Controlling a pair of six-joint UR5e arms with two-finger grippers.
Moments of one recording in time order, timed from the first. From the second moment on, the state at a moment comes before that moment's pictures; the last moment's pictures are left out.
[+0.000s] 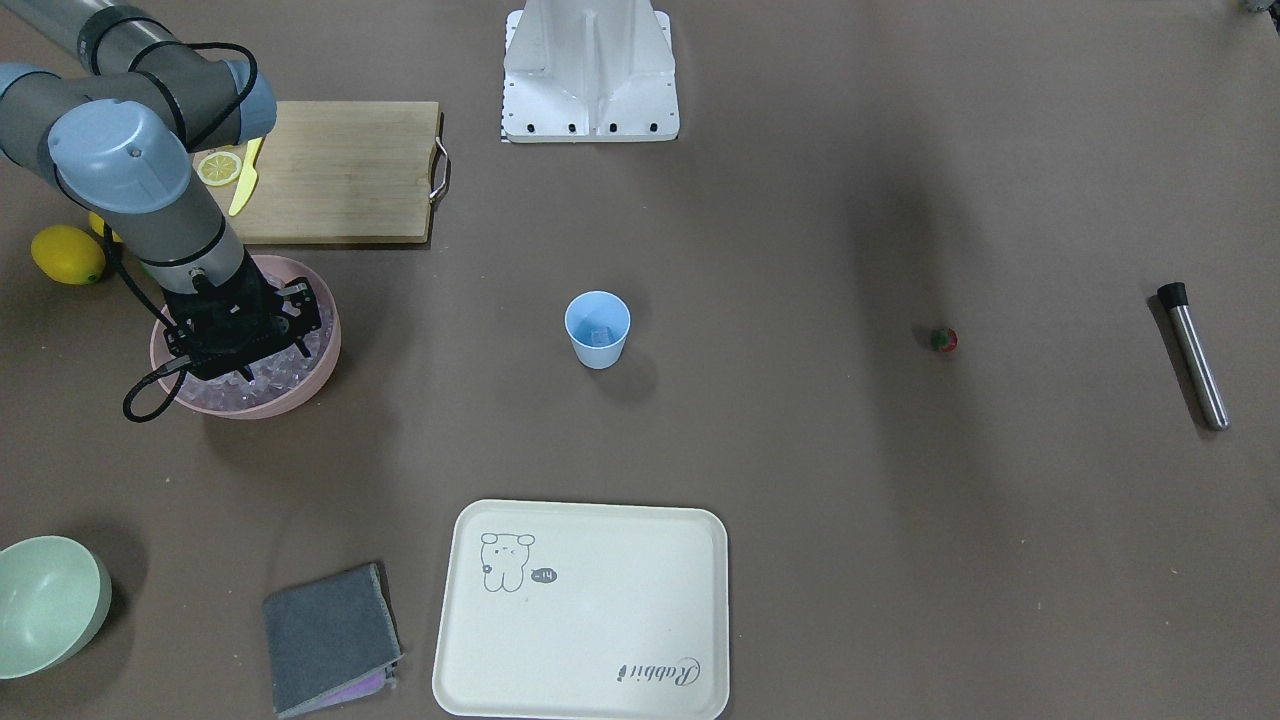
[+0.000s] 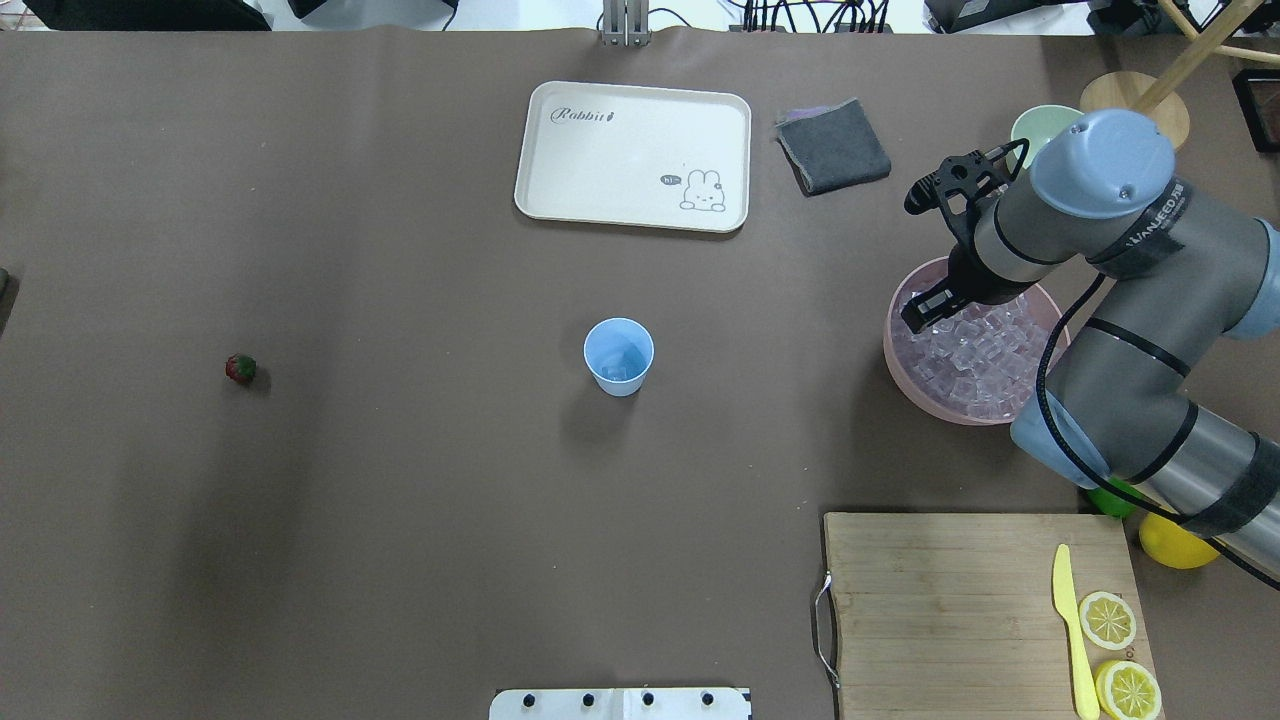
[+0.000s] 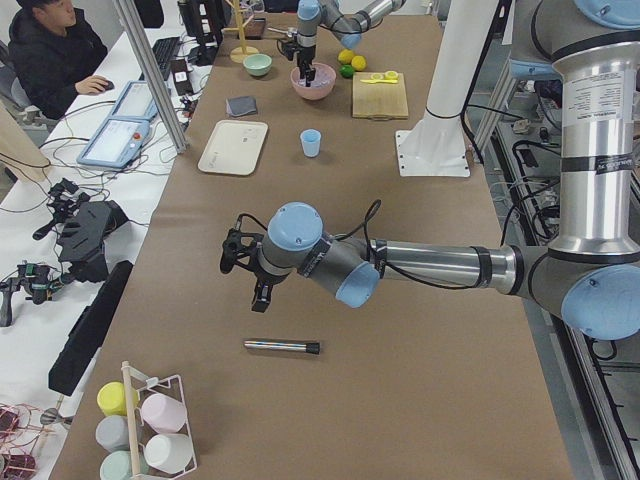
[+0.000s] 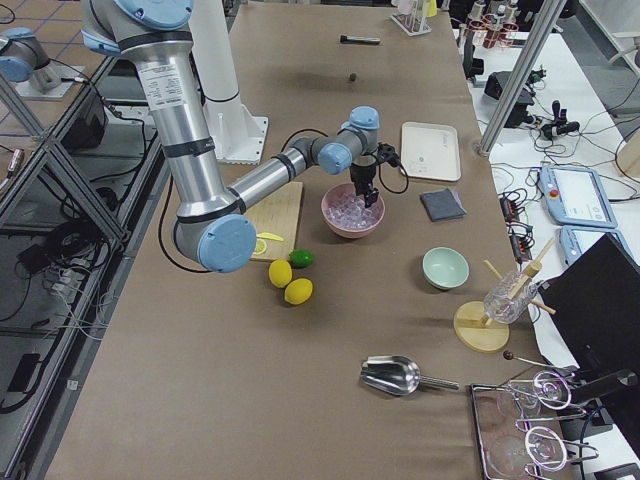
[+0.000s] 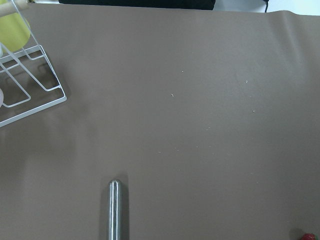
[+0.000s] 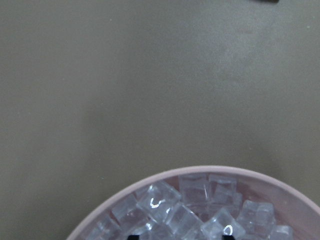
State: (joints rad) left arm -1.56 -1.48 -1.71 -2.12 -2.43 -0.40; right arm 0.81 -1.28 1.78 -1.45 2.00 0.46
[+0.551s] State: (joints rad) left arm -1.56 -1.48 -1.71 -2.13 -2.44 -0.40; right arm 0.80 -1.30 1.80 -1.46 2.01 0.46
